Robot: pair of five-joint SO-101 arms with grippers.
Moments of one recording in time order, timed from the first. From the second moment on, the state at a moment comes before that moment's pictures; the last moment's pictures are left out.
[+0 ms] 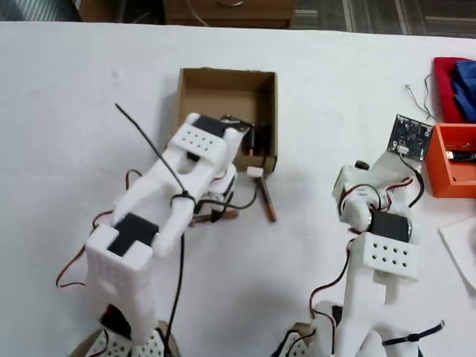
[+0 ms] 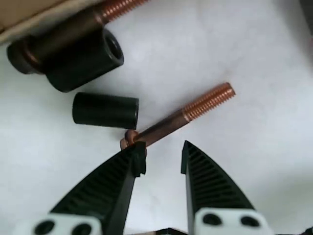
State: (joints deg) left arm 17.9 22.4 -1.6 90.0 3.9; right arm 10.1 -45.8 56.0 44.7 -5.1
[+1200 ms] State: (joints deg) left arm 18.1 33.8 -2.4 88.5 -25.4; right arm 10.1 -45.8 56.0 44.7 -5.1
